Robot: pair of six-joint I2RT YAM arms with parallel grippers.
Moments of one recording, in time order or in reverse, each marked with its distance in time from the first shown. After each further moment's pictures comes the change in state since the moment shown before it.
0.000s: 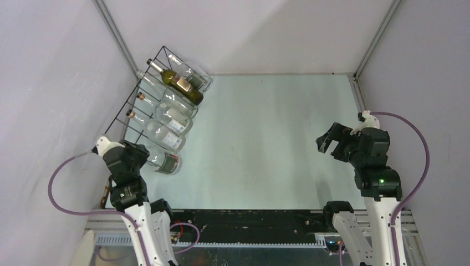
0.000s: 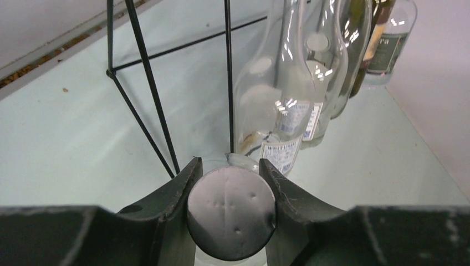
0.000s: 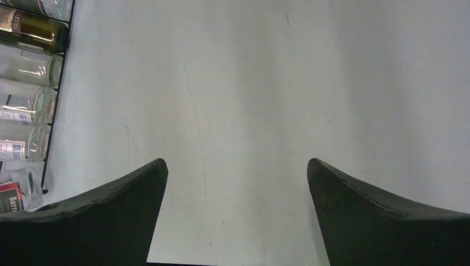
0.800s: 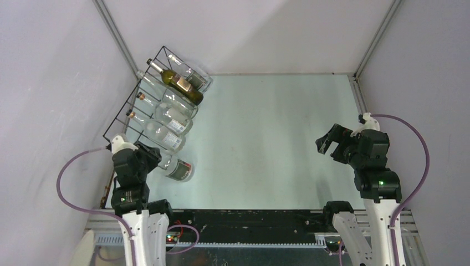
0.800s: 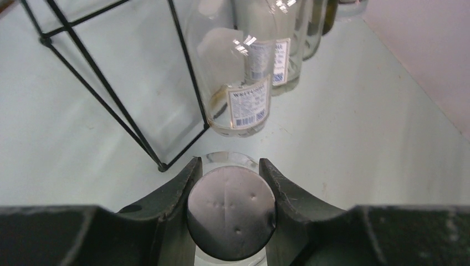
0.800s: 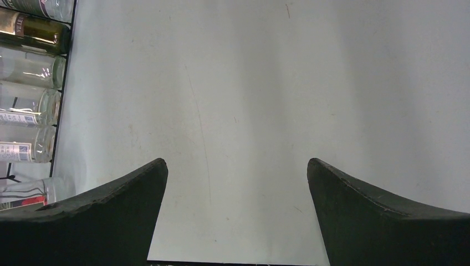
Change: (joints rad) left arm -0.172 -0.056 -0.005 -0.110 0.040 0.008; right arm 0.000 -0.018 -0.016 -0.009 0.000 0.033
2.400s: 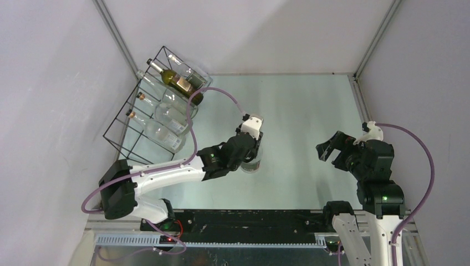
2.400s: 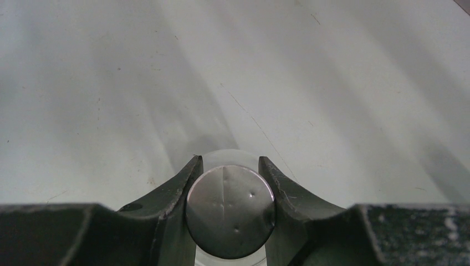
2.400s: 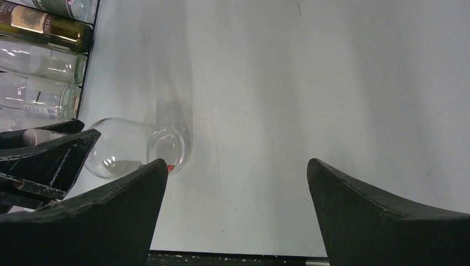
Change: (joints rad) left arm -1.400 1.006 0.338 0.686 -0.593 0.265; right arm 0.000 -0.111 0.000 -0.059 -0.026 0.023
